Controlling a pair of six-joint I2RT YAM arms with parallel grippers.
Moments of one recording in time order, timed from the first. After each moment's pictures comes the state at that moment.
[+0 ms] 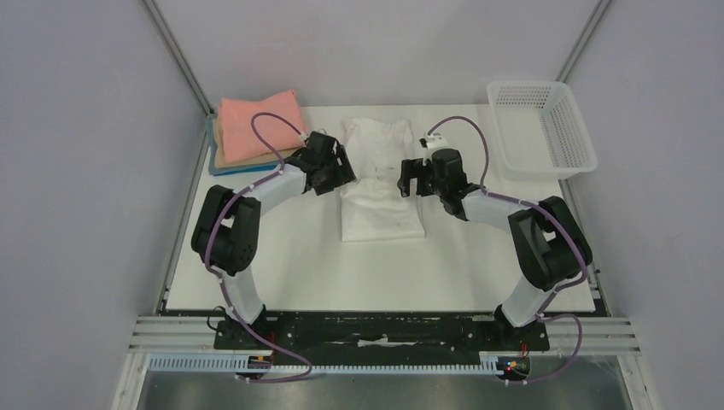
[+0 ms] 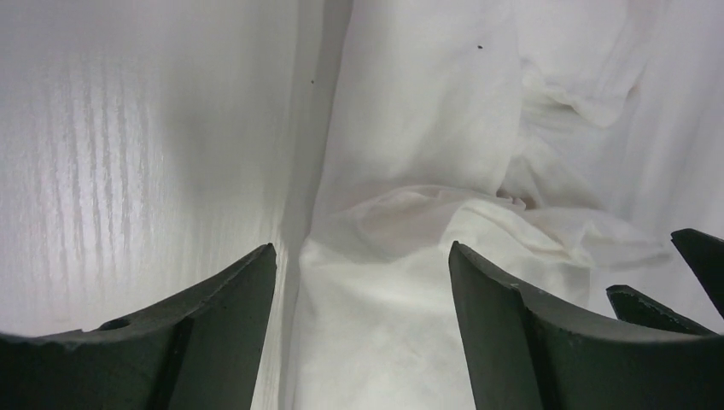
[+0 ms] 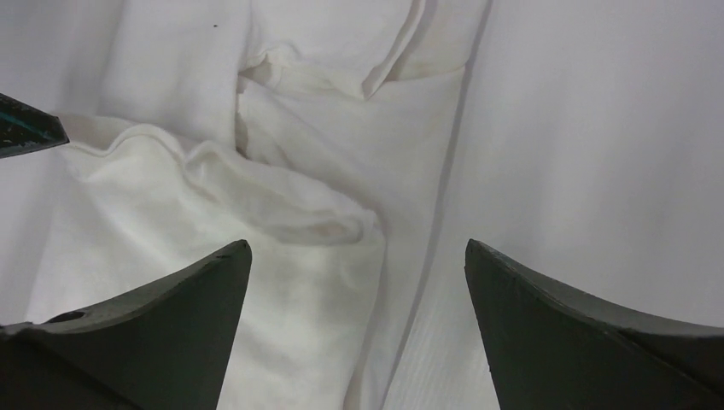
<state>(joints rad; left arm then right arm) -0.43 1.86 1.25 -0.27 -0.02 -0.72 0.41 1.73 0.92 0.25 -0.03 0.20</state>
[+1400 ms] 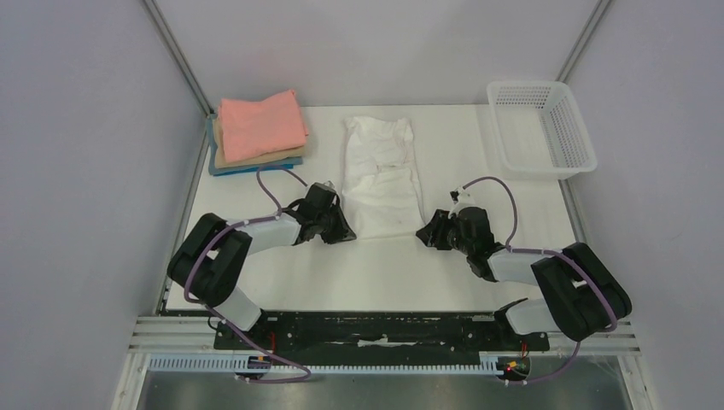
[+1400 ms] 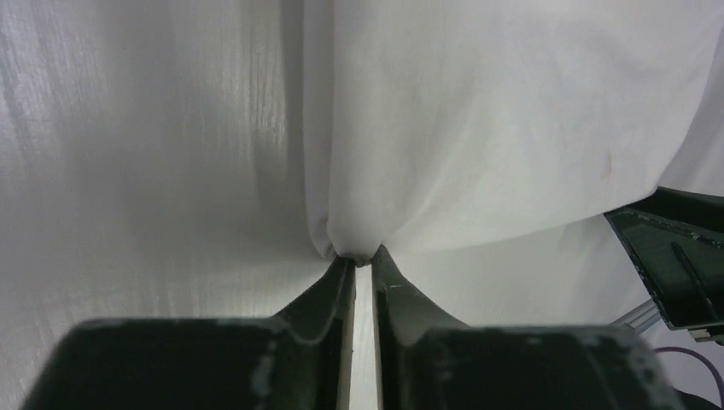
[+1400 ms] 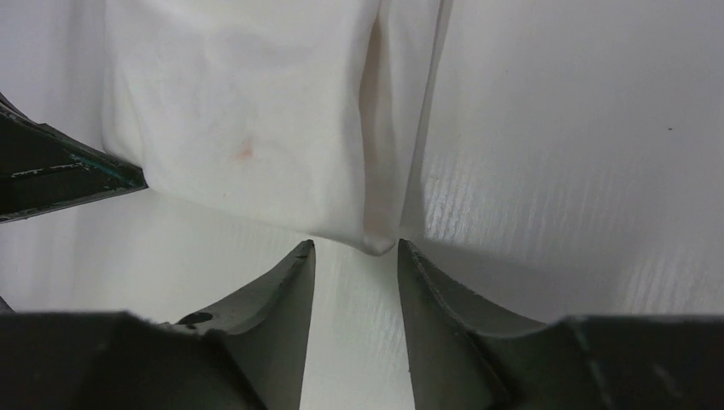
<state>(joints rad) -0.56 1.59 0.71 -0.05 0.16 -0.85 0.42 1.36 0.28 0.53 -0.17 0.54</state>
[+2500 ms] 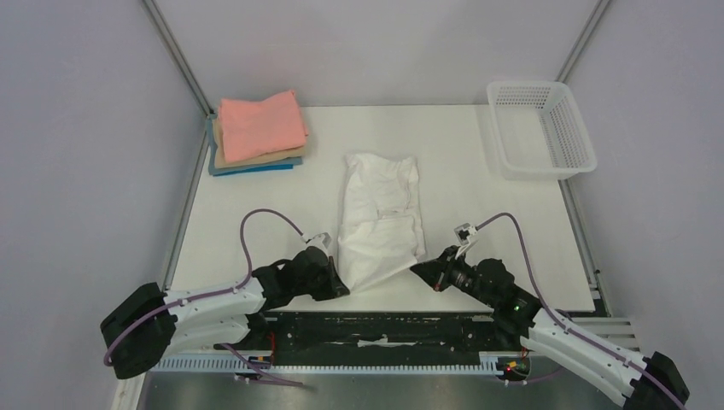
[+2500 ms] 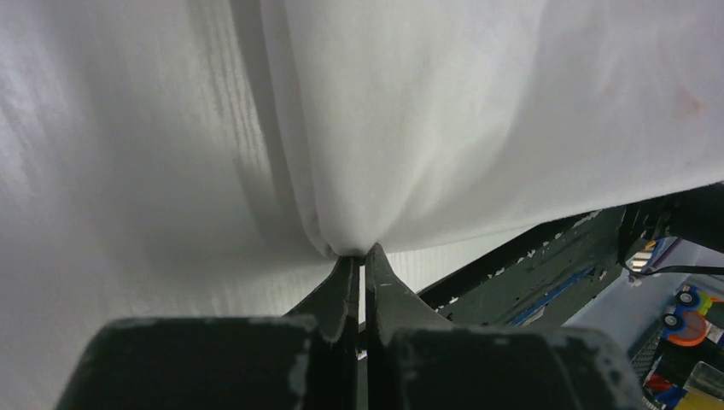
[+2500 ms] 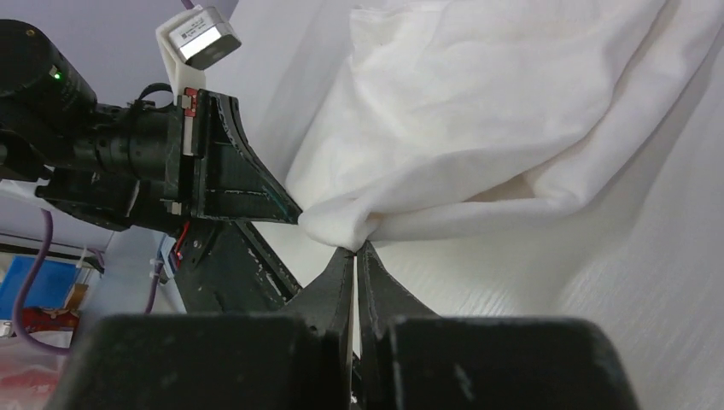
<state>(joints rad) -0.94 1.03 0.27 -0.08 0.02 -1.01 0.82 0.47 0.01 0.23 -0.08 0.71</state>
